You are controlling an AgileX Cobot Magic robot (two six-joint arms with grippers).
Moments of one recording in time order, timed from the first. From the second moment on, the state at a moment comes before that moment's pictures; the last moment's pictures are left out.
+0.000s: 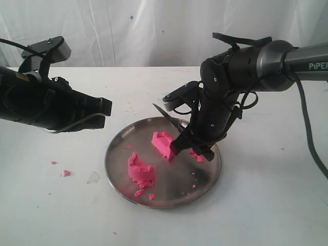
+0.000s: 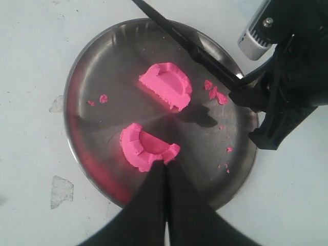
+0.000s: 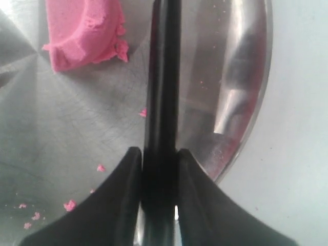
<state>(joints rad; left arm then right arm) -0.38 1.30 -0.88 -0.51 0.49 0.13 0.53 1.95 -1.32 -0.07 0.79 -0.05</state>
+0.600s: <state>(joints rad) -0.38 1.30 -0.88 -0.51 0.49 0.26 0.44 1.86 -1.32 -0.47 0.85 0.24</state>
